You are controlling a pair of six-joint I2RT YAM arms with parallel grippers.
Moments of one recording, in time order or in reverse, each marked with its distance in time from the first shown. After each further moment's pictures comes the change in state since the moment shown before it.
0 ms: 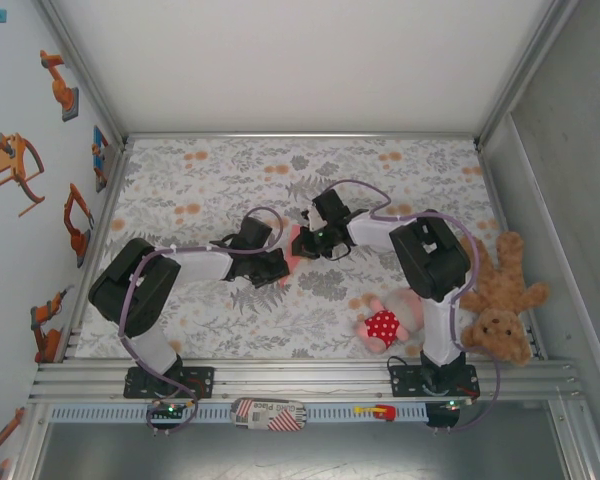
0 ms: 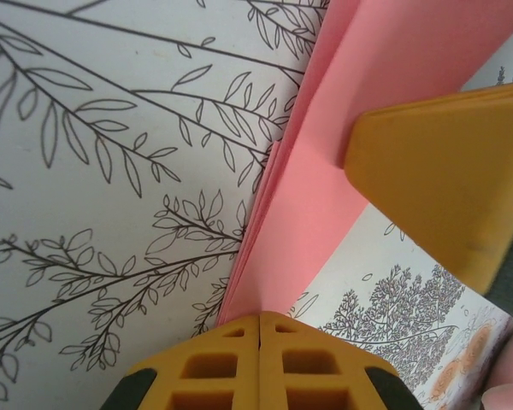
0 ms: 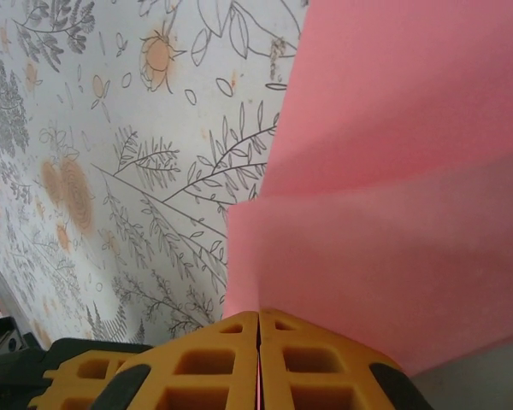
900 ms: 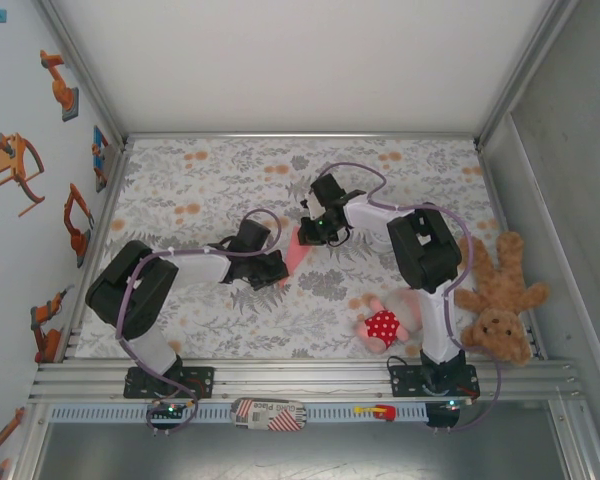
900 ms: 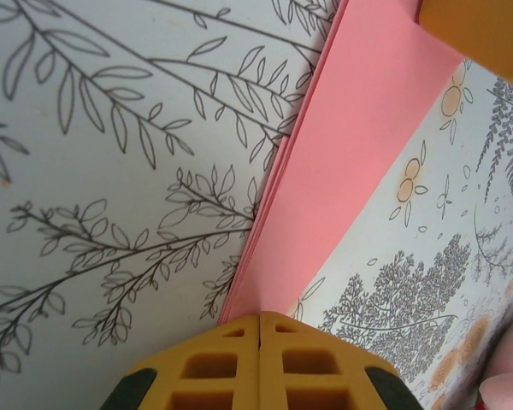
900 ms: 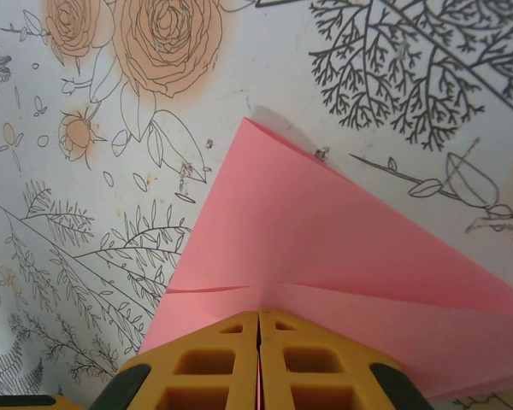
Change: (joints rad) left arm 0.000 -0.027 -0.029 0.007 0.011 -0.009; right arm -0.037 0.099 0.224 -0.261 0.145 -0.258
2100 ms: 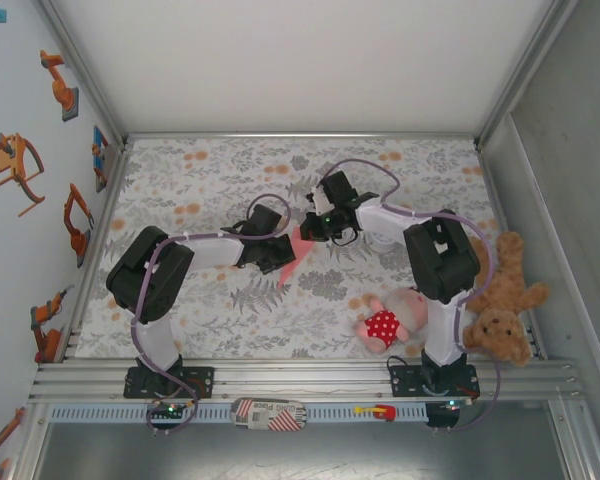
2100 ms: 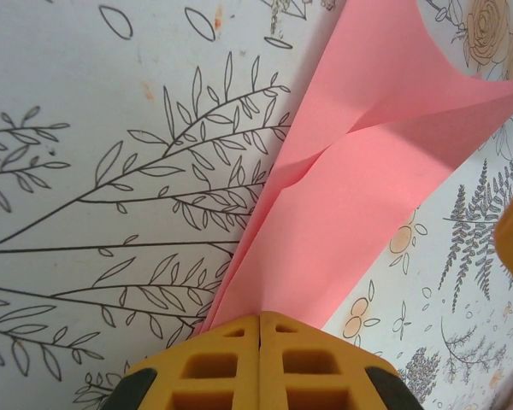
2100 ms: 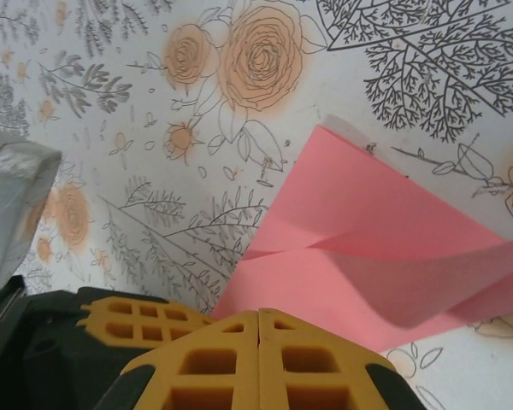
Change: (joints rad) left arm 0.002 0.147 0.199 -0.049 -0.090 -0.019; right arm -0.017 -0.145 -0.127 0.112 -0.058 0.047
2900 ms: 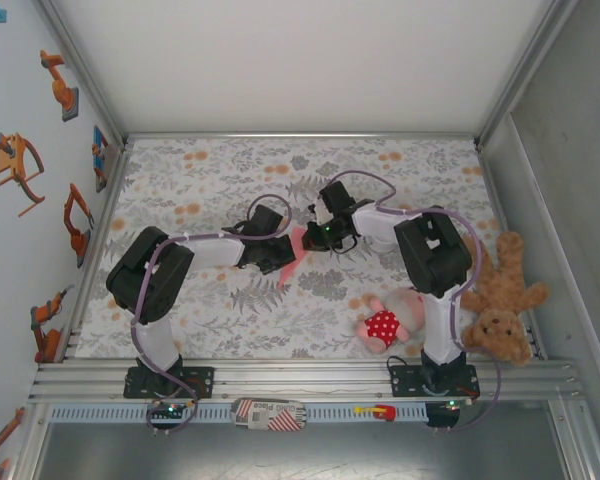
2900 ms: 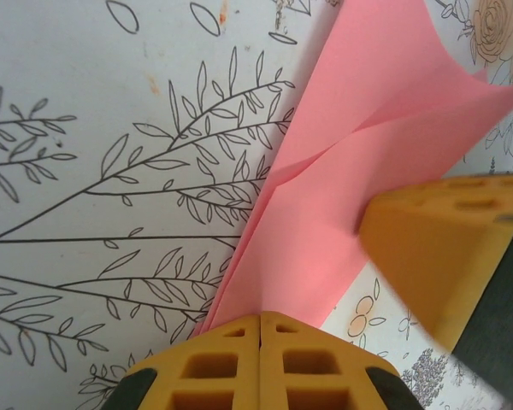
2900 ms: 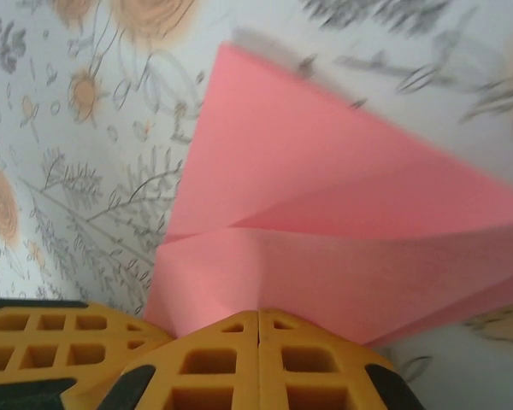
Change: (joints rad) left arm -0.006 -0.002 0.001 -0.021 -0.031 0.000; right arm -0.019 0.072 -0.032 0.027 -0.001 0.040
